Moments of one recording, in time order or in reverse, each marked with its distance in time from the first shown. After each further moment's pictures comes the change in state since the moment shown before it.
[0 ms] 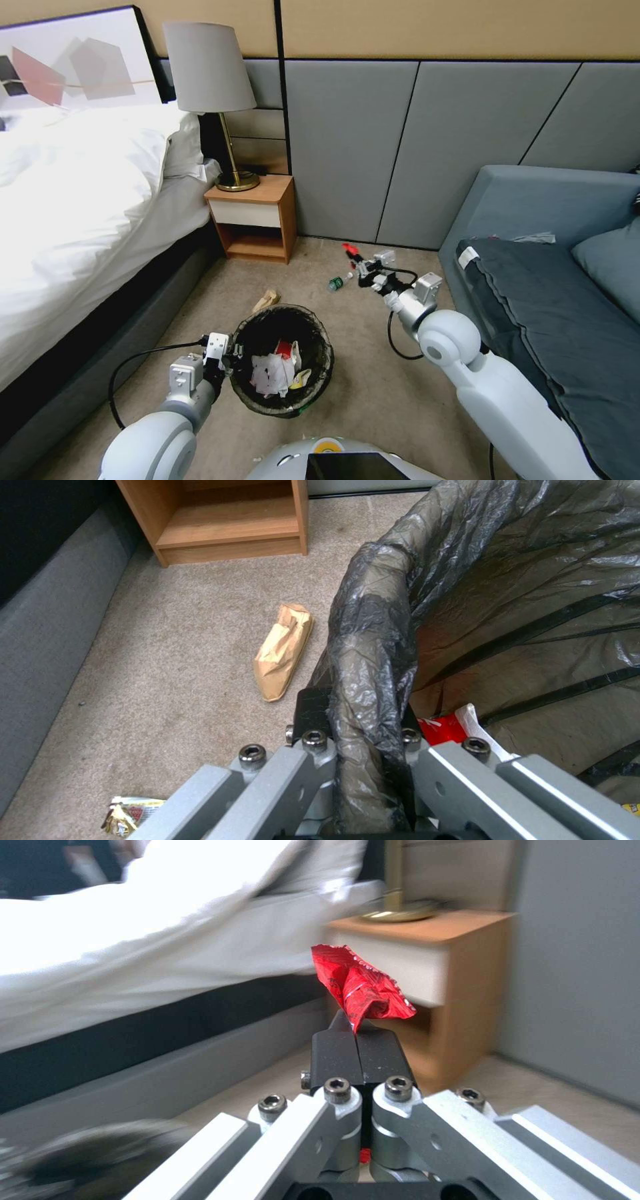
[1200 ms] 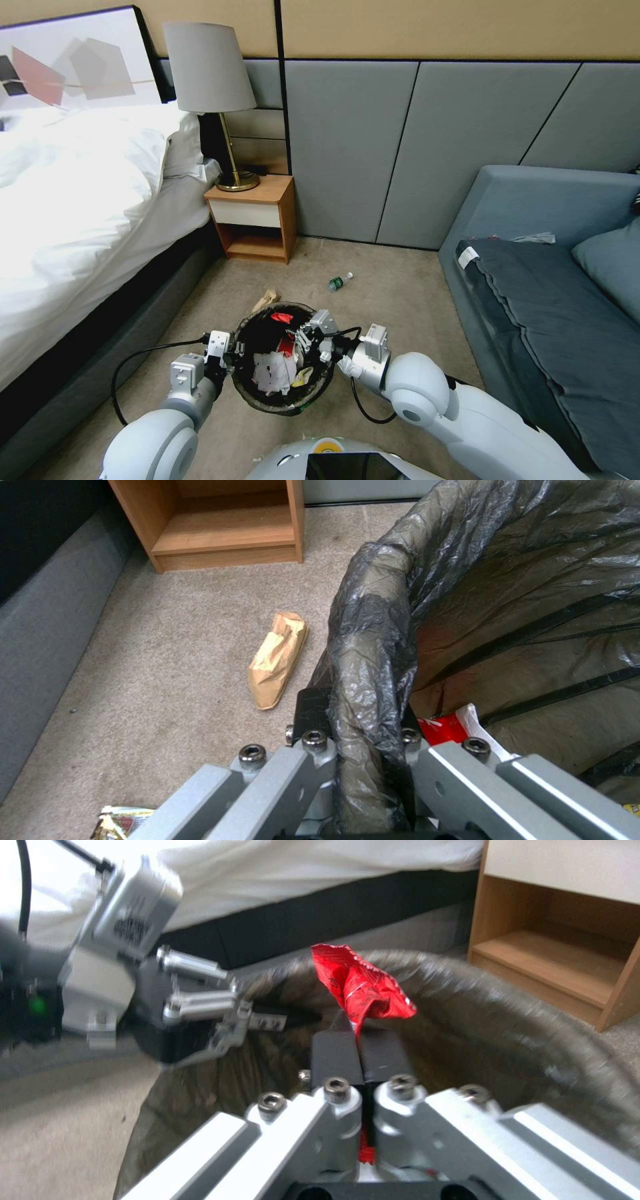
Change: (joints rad) left arm -0.022 -0.012 0.008 0.000 -0.002 0.002 0.006; right arm 0.072 -0.032 -0.407 0.000 -0.055 -0.027 0.016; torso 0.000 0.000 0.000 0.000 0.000
